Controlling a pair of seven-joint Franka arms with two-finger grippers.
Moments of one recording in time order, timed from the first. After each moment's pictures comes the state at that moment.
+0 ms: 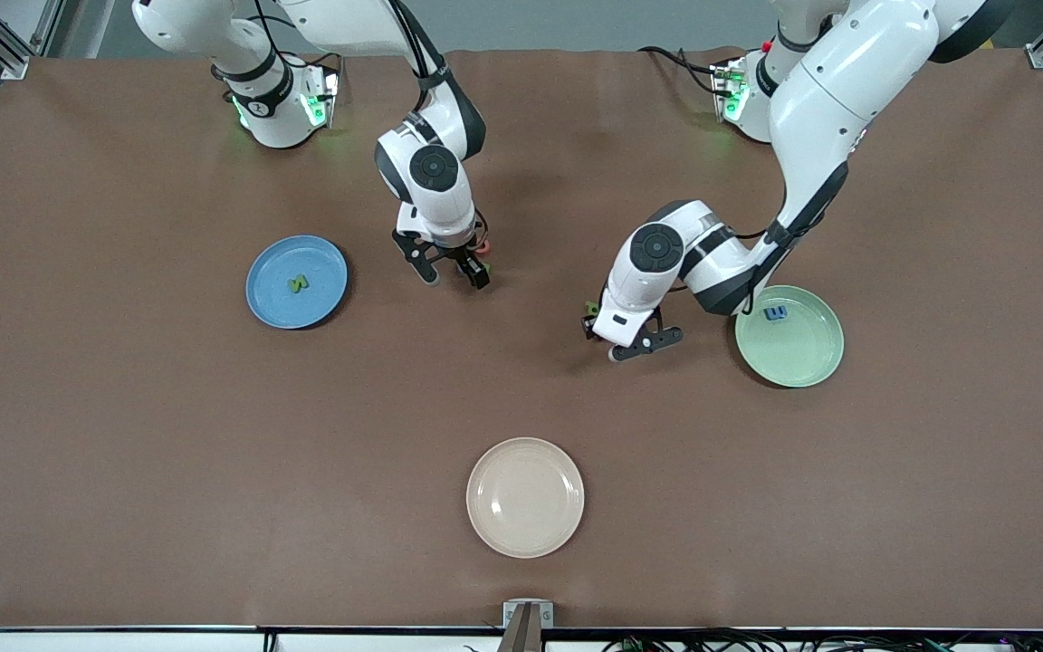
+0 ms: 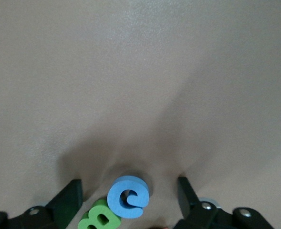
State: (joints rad) left arm -0.09 0.68 -0.55 -1.96 0.49 2.51 -1.26; right arm 1.09 0.47 -0.23 -2.21 0.27 2.65 1.57
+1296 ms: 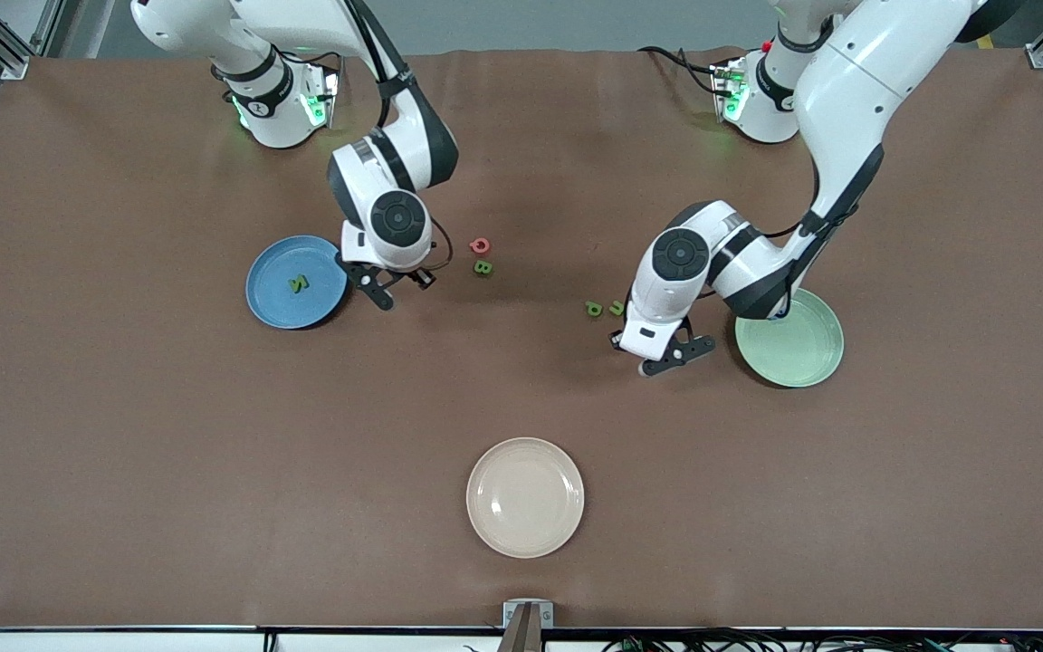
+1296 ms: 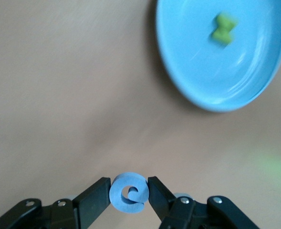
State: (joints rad) left arm 0.00 0.59 -0.57 -1.94 0.49 2.39 -1.25; right arm 1.05 0.39 -0.44 -2.07 0.15 2.03 1.25
